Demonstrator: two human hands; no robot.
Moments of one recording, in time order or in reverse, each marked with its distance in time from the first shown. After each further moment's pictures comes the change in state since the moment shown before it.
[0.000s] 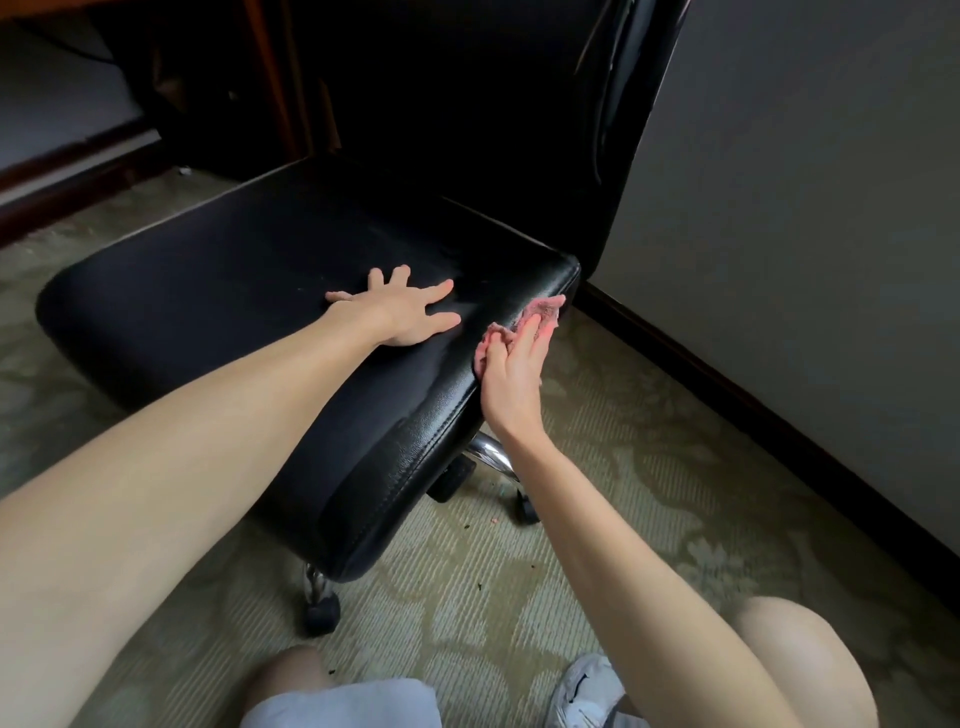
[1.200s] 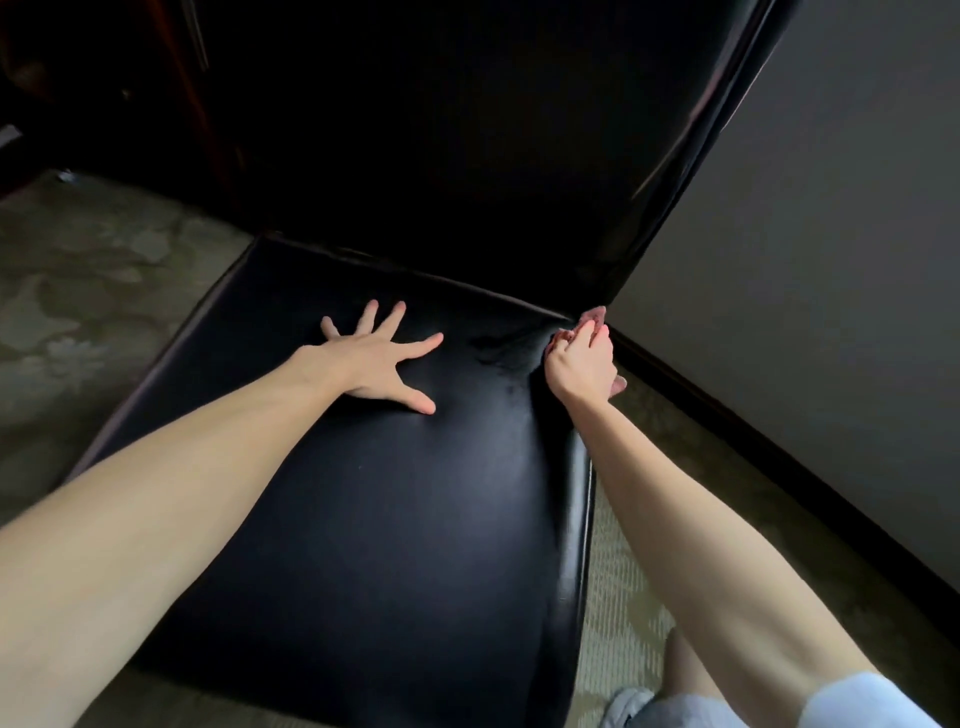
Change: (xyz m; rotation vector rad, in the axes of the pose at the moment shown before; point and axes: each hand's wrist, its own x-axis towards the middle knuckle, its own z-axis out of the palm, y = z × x) left_hand 0.142 -0.108 -0.089 0.143 -0.238 0.366; right_hand 0.193 -0.031 0.012 -0.701 0.244 0.465
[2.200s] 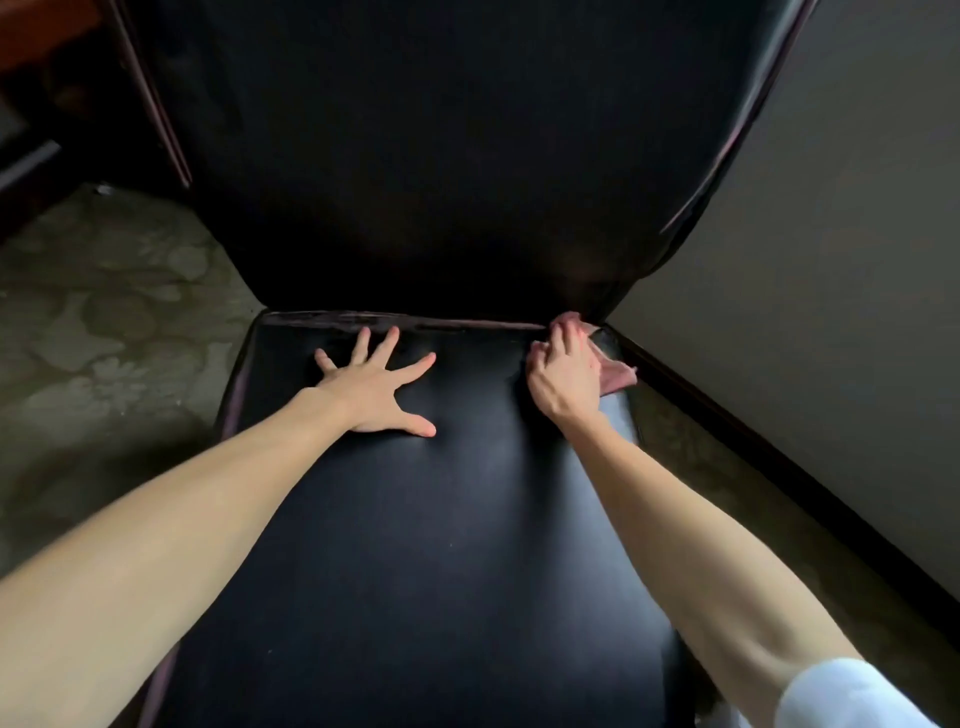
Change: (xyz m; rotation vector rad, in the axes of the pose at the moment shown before) left_hand 0.013 -0.079 -0.014 -0.064 0.005 -0.072; right_hand 0.016 -0.092 0.047 -0.146 -0.082 -0.376
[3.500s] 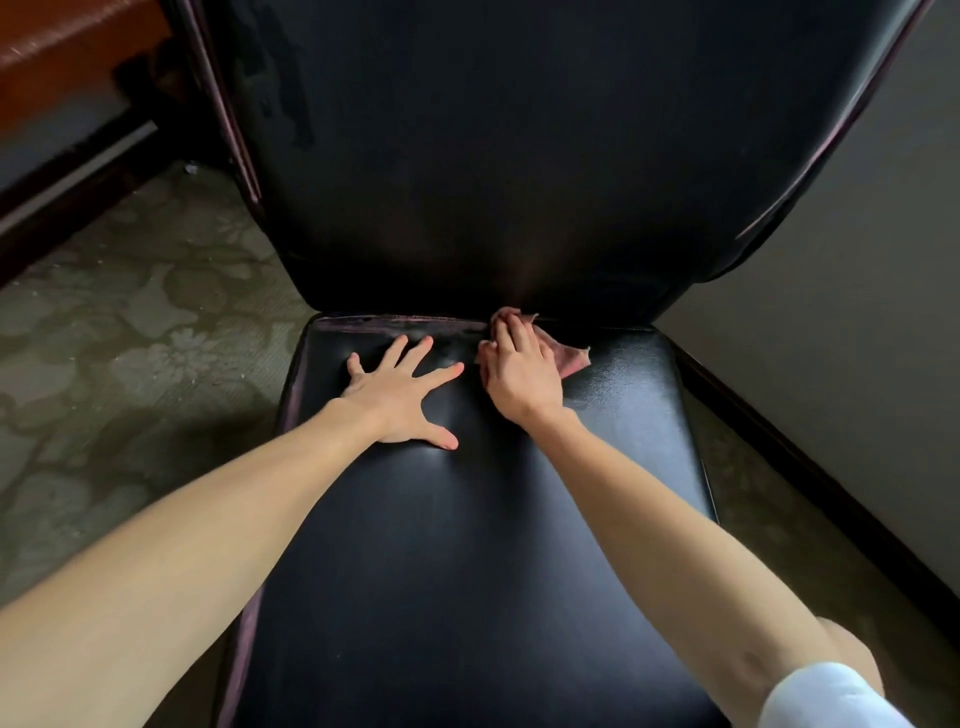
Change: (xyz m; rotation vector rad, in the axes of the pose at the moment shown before) left_hand -0.015 -0.031 0.011 -0.018 0.044 -0.048; right_hand -0.005 -0.100 0.044 -0.056 -0.200 -0.358
